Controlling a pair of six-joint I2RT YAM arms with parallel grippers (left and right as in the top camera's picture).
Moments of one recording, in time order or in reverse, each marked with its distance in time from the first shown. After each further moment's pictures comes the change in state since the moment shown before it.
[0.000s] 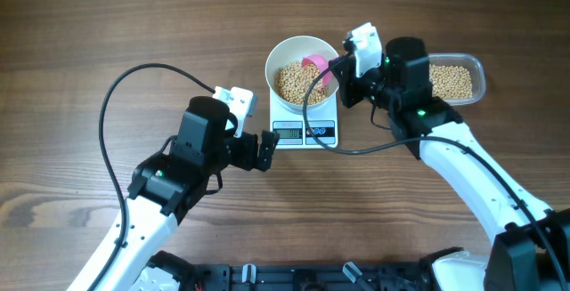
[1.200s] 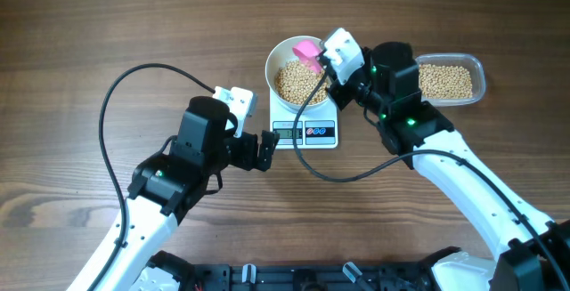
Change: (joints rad) left arm 0.000 0.000 0.000 0.000 0.000 0.000; right arm 0.091 -0.043 0.000 0.076 0.076 -0.321
